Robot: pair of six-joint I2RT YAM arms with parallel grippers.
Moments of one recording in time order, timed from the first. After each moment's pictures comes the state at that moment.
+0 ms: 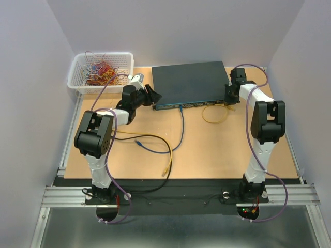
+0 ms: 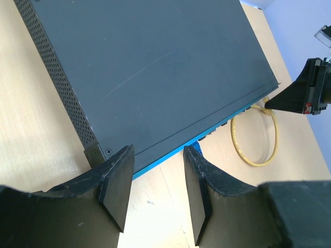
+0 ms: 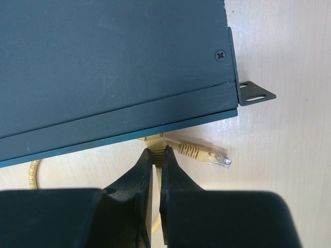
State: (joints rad) left arm -0.28 1.87 1.00 0.61 0.36 -0.56; right arm 0.02 2.08 1.60 -0.53 0.06 0.17
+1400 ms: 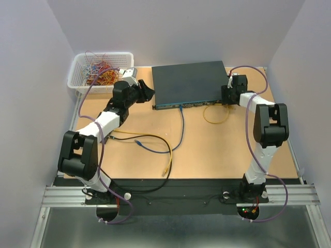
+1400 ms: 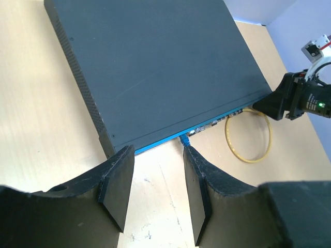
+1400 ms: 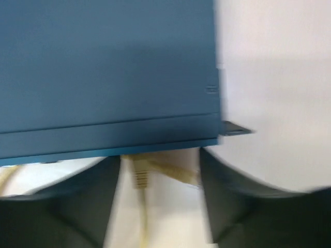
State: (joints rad) left arm -0.28 1.55 0.97 0.34 0.27 -0.47; right arm 0.03 1.99 1.36 -0.14 0.06 -0.03
